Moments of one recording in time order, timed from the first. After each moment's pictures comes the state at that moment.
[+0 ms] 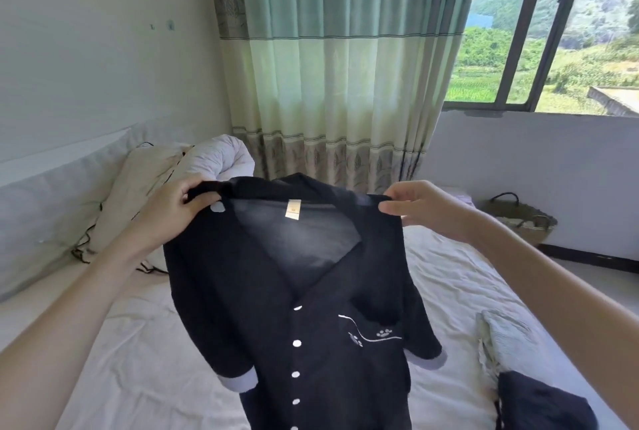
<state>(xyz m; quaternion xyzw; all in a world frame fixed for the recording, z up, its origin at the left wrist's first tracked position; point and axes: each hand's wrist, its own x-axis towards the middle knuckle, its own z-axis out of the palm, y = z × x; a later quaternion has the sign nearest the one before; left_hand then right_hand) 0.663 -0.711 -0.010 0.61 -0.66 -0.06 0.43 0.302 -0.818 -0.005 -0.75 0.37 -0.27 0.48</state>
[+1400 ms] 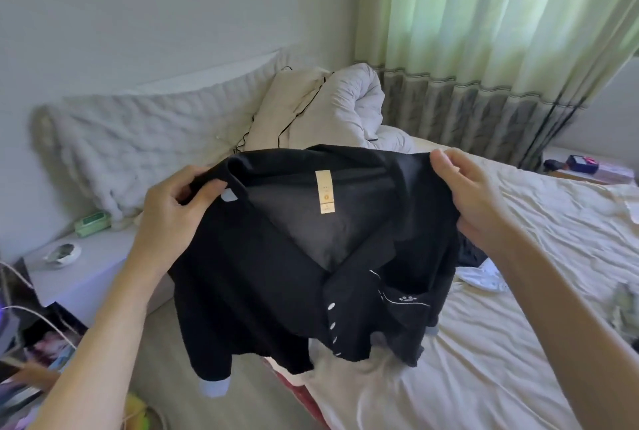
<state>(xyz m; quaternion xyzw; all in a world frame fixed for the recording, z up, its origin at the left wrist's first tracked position) 0.771 -0.351 -0.057 0.69 -0.47 0.02 0.55 0.512 -0.571 -0.061 -0.64 0.27 -0.41 0.59</state>
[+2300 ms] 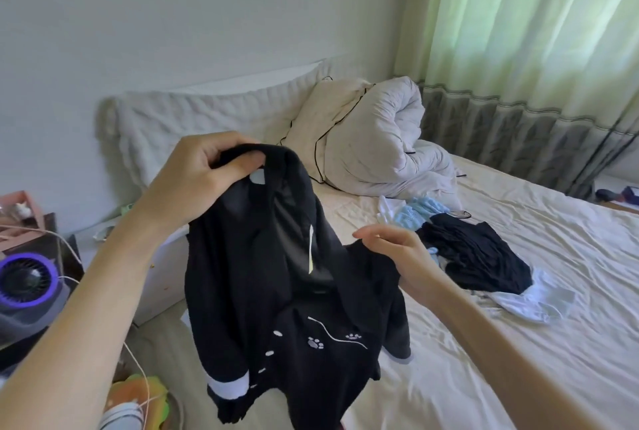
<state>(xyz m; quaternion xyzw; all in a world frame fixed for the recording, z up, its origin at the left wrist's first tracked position) 0.777 -0.299 -0.007 0.68 -0.51 -0.07 0.53 0.599 -0.491 -0.139 -0.66 0.17 -0.23 0.69</state>
